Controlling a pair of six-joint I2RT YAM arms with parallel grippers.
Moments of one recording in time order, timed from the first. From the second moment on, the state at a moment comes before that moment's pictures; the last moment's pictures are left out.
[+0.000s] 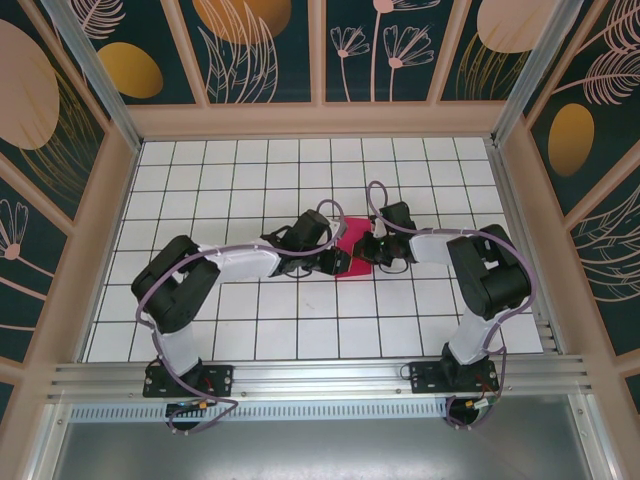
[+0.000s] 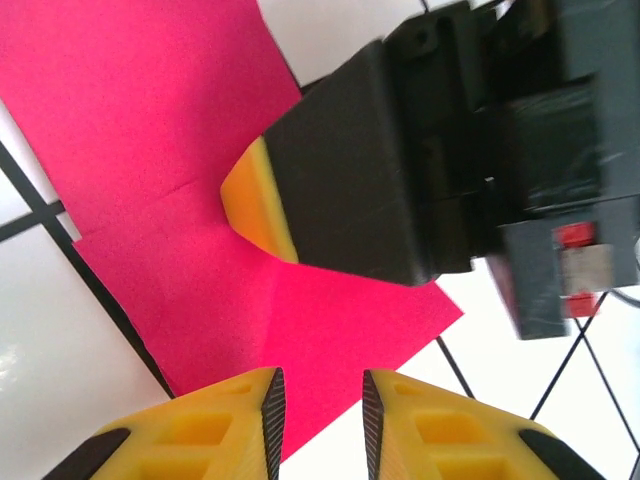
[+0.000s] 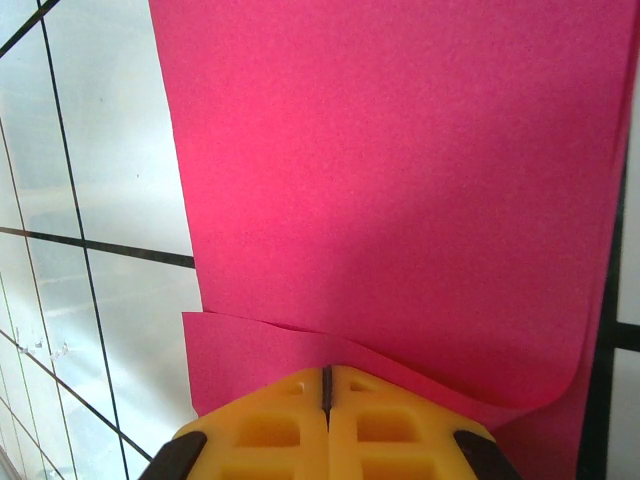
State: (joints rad) left arm -0.80 1.83 1.02 -0.01 0.34 -0.51; right arm 0.41 1.76 0.79 -0.02 -0.48 0.65
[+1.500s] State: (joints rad) left arm -0.82 1.92 1.01 -0.02 0.32 -0.50; right arm 0.50 1.69 0.77 -0.07 -0.50 0.66
